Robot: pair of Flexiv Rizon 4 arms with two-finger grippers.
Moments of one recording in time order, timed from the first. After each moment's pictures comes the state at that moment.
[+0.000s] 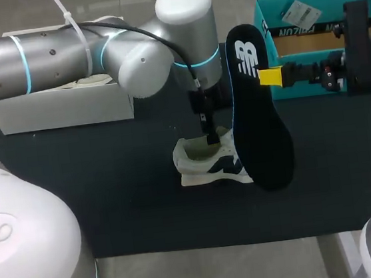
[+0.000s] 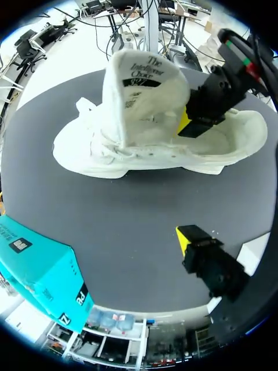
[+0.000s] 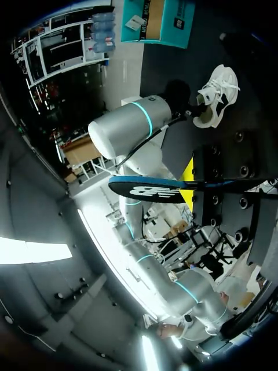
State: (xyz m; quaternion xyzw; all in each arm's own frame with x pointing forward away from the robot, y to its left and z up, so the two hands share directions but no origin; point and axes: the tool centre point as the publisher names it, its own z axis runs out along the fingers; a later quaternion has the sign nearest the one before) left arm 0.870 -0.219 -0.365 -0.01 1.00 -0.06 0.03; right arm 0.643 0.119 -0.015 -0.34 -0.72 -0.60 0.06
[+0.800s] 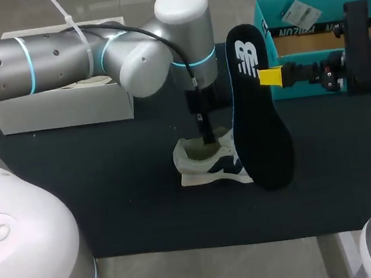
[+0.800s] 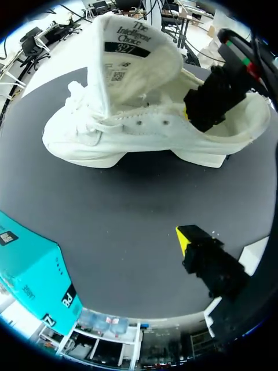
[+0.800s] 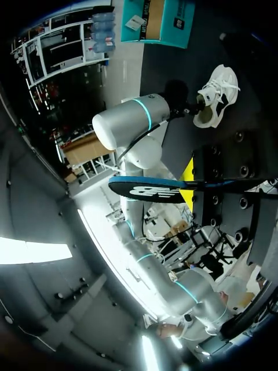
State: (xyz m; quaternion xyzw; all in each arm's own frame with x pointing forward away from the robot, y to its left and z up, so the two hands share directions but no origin) left arm 0.883 -0.210 -0.382 -0.03 1.00 -0.05 0.02; right arm 0.643 0.119 -0.015 -0.34 -0.72 -0.60 0.06
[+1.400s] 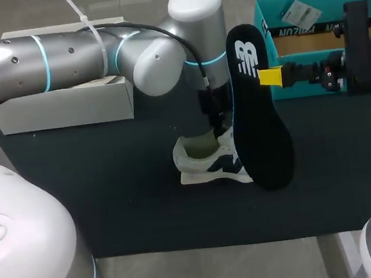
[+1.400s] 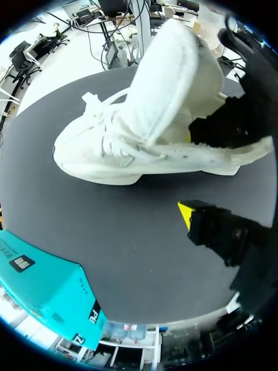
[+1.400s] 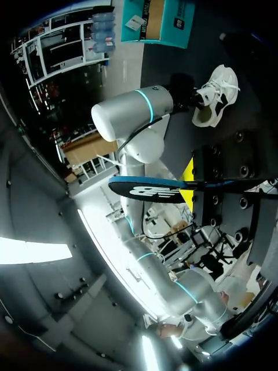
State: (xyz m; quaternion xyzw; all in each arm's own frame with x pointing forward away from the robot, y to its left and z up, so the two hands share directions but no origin) left arm 0.868 -0.242 -0.384 0.03 1.00 -0.06 0.00; right arm 0.643 0.119 -0.015 -0.34 -0.72 -0.60 0.06
